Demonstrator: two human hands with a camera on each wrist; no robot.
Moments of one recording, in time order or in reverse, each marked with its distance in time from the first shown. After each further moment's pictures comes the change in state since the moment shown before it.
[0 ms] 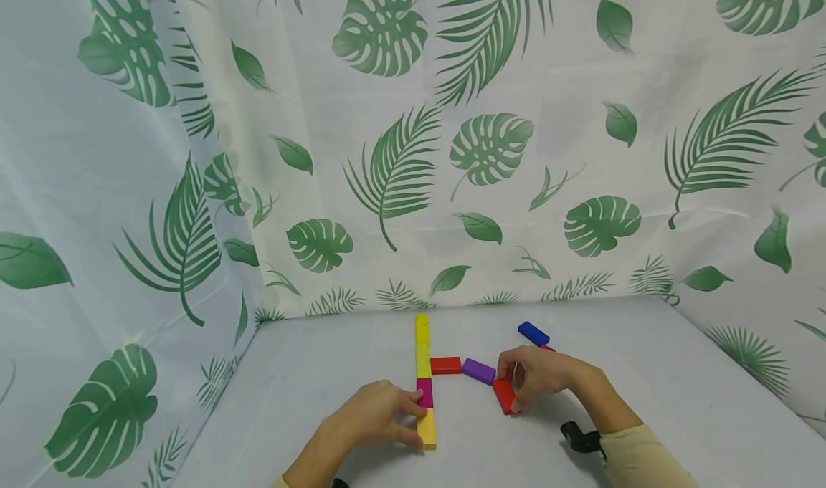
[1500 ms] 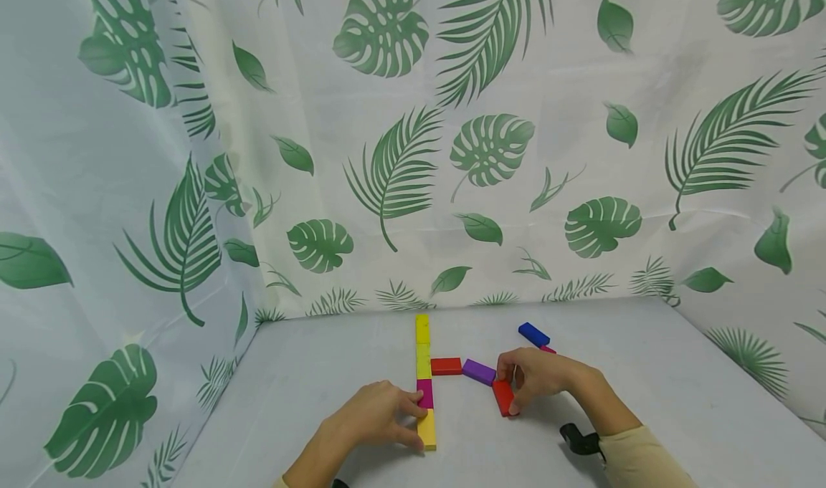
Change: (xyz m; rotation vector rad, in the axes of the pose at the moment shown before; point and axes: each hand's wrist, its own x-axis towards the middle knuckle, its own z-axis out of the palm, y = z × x) left_hand -0.001 0.001 -0.002 -0.006 -0.007 -0.001; right_hand 0.001 -0.004 0.002 -0.006 -0.011 0.024
